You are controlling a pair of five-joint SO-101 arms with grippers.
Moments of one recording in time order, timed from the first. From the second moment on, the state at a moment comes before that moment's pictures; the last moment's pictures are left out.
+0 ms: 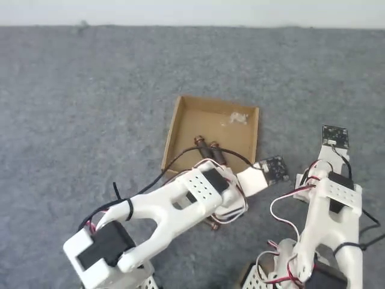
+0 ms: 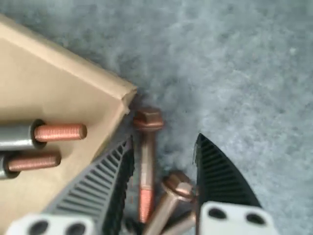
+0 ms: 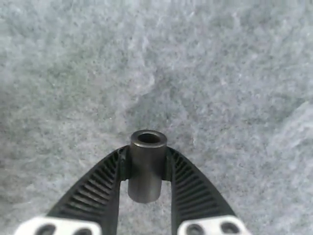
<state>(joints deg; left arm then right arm) 45.2 -2.3 41.3 49.9 -14.0 21.9 -27.7 63.6 46.8 12.4</state>
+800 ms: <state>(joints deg) 45.1 15.3 23.8 61.1 -17.0 21.9 -27.7 63.6 46.8 12.4</state>
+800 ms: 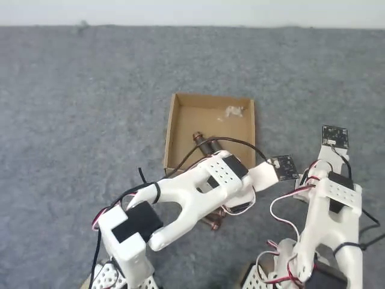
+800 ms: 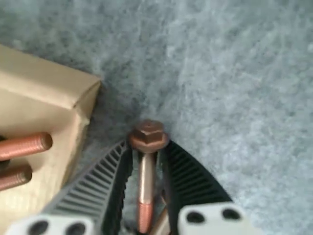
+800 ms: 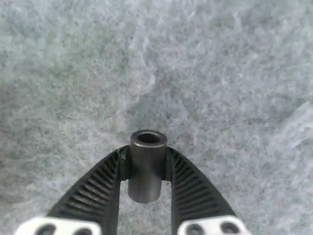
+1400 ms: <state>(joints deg) 47.6 5.1 23.4 65.1 -16.9 21.1 -27.8 63.3 46.6 12.5</state>
